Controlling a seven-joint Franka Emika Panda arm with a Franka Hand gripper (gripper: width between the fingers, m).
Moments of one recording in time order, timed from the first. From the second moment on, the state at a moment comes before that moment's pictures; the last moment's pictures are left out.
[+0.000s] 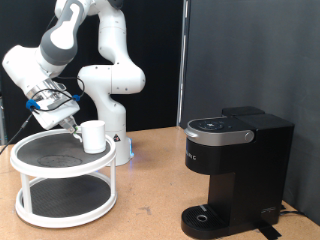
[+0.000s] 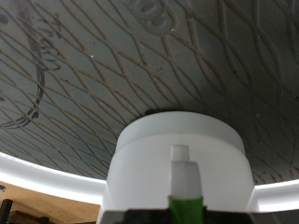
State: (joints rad) arm -0.31 -0.58 -0.72 -2.83 0.37 2.12 1.74
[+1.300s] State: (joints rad) arm -0.34 -0.67 -0.68 -2.76 0.33 1.95 1.88
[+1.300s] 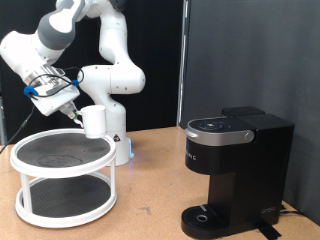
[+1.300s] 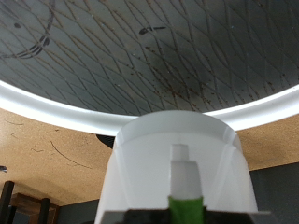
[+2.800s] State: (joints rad) arm -0.22 -0.68 -0.41 -2.81 0.61 2.18 2.12
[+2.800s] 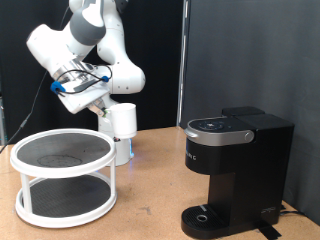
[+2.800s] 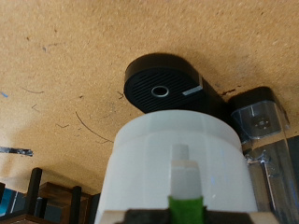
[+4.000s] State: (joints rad) arm -0.17 -0.66 -0.31 -2.81 0.69 2.24 2.14
